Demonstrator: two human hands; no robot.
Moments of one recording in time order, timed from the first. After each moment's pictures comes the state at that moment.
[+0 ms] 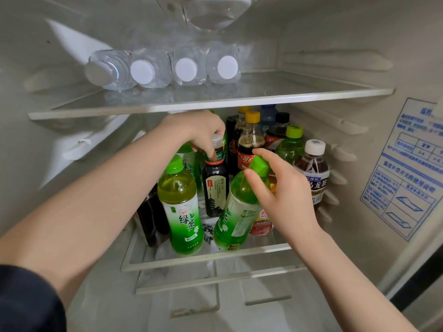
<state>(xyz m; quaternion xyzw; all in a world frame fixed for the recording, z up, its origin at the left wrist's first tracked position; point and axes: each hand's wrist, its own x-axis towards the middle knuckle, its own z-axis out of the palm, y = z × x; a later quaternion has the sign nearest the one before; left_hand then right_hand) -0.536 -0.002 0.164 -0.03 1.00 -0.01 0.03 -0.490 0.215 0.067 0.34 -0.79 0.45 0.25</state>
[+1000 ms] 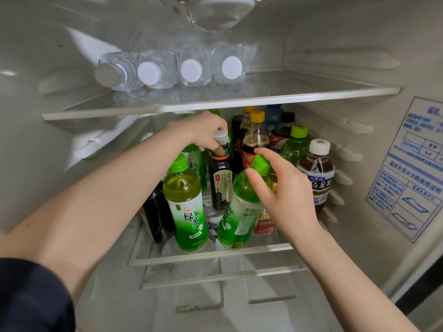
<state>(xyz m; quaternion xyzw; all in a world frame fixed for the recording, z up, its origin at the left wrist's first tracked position) -0.538 -0.010 0.152 -0.03 1.00 0.05 -0.01 -0.490 0.215 0.067 0.34 -0.79 0.45 0.25</state>
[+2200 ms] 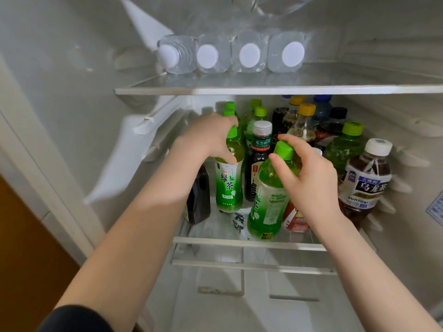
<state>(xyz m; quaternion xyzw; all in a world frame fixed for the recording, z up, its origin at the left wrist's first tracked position) -0.452 -0.021 0.133 -0.13 0.99 0.01 -0.11 -0.494 0.179 0.067 0.36 -0.79 0.43 0.24</state>
